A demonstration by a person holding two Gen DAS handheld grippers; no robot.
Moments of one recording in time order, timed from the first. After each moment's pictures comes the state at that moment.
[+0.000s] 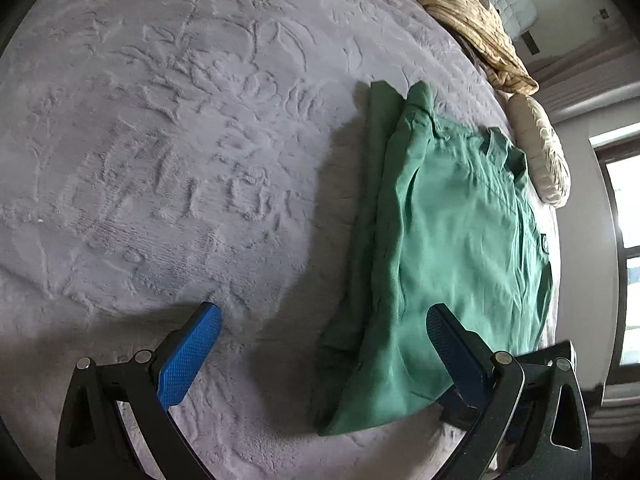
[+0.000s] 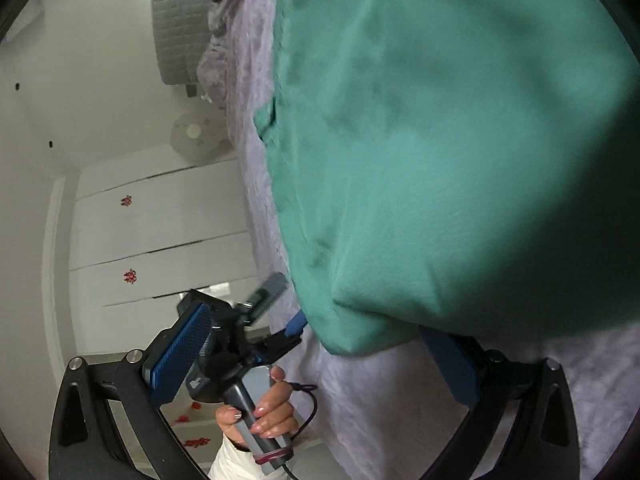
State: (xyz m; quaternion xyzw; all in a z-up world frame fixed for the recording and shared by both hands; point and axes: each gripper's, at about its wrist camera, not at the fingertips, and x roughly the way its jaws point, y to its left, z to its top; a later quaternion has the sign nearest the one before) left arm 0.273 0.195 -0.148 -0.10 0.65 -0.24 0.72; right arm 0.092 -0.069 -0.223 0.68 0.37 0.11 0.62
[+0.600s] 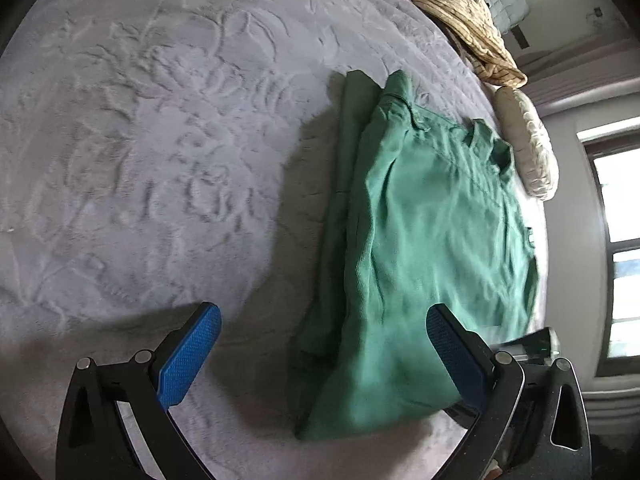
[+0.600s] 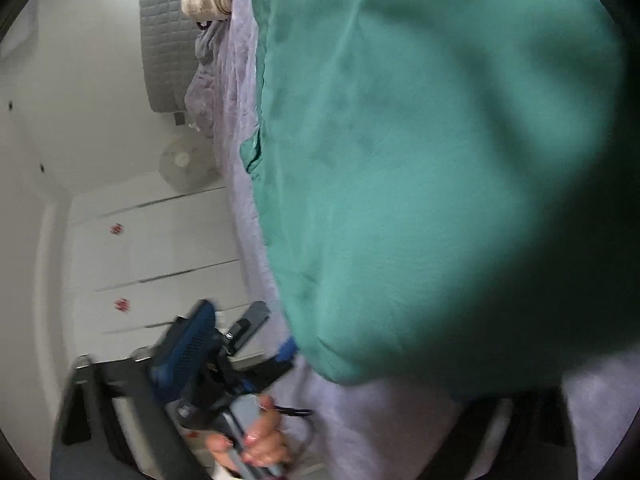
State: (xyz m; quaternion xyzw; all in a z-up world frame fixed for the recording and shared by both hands) left arm 0.279 0.175 -0.152 -0.12 0.66 -0.27 0.69; right arm 0.098 -0.079 -0.233 0.71 0.35 0.07 0.61
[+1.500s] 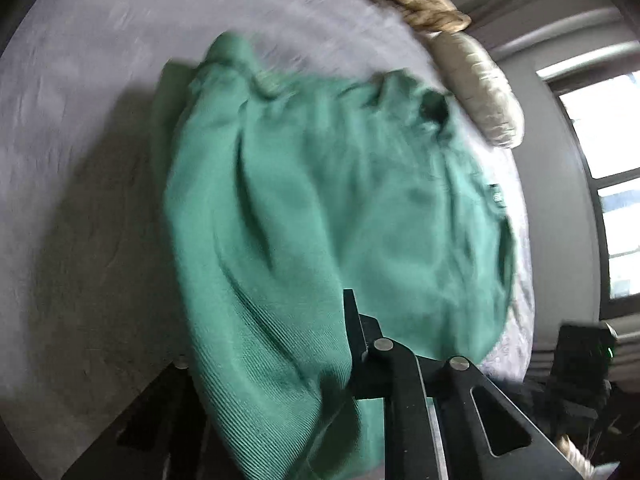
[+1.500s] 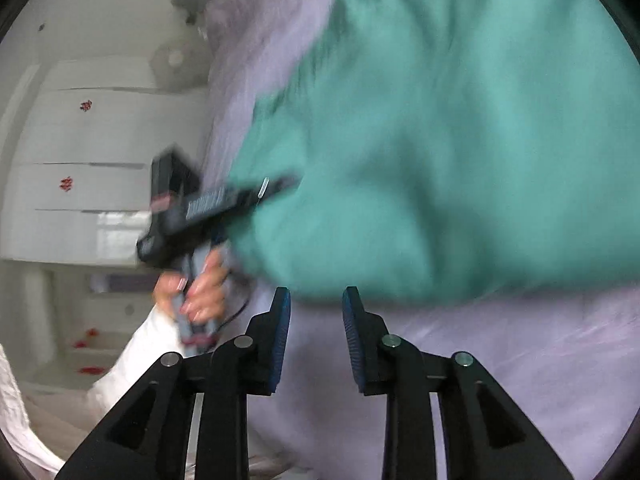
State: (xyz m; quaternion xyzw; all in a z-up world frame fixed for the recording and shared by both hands) left arm 0.275 0.051 -0.122 -0.05 0.64 -0.36 0.67; right arm 0.053 -0.160 -0.143 0.46 0.46 0.06 0.75
